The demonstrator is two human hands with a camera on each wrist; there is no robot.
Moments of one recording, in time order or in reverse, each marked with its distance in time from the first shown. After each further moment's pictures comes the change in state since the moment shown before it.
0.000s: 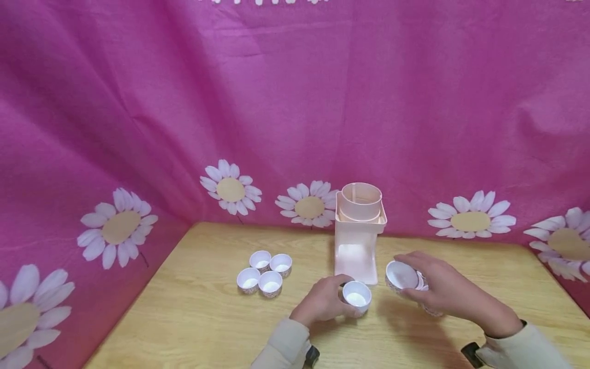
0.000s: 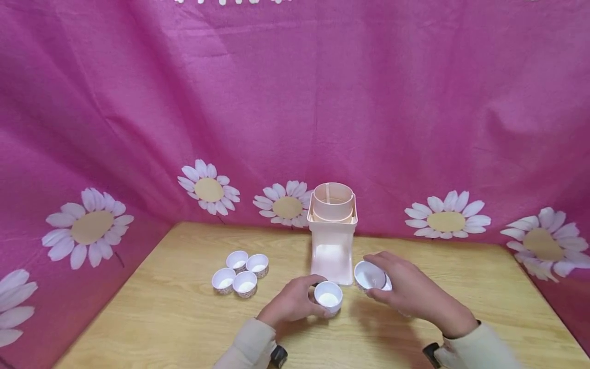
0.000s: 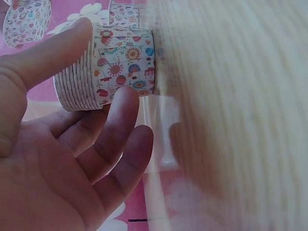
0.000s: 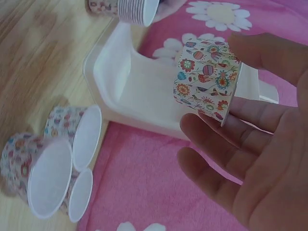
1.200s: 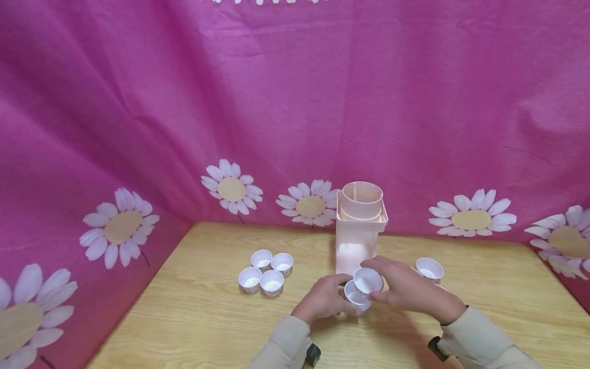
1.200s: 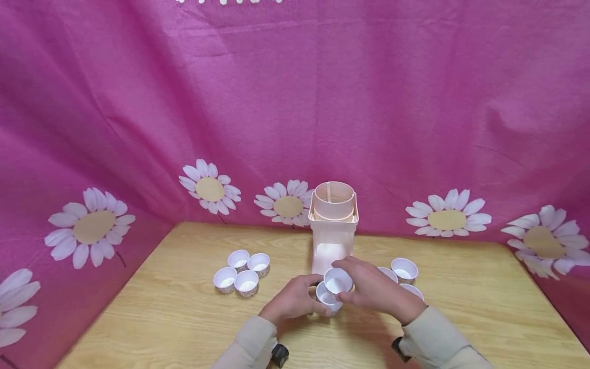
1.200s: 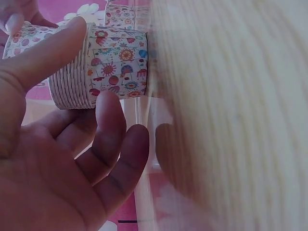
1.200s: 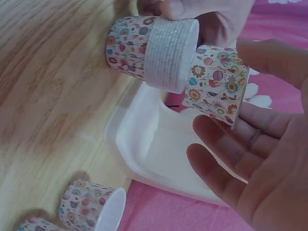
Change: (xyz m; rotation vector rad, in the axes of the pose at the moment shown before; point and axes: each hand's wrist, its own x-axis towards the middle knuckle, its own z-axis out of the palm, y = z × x) left_hand 0.000 -0.003 0.000 -0.167 -0.015 -0.043; right_hand 0.031 -0.028 0.041 0.101 -0.111 -0.083
